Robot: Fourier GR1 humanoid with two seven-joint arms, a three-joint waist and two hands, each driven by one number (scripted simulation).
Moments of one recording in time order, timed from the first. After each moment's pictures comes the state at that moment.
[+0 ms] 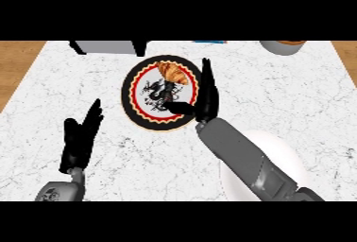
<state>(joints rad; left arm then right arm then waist) -0.09 0.12 -0.04 -1.45 -0.07 0.15 0.24 -0.90 0.00 0.72 -0.58 -0.45 -1.02 -0.12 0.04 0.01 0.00</state>
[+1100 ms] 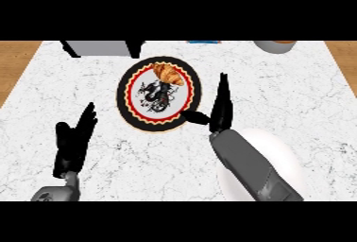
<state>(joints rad) -0.06 0.12 0.00 -1.46 -0.07 0.13 0.23 -0.77 0.00 0.62 -0.51 -0.43 -1.04 -0.25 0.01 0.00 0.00</state>
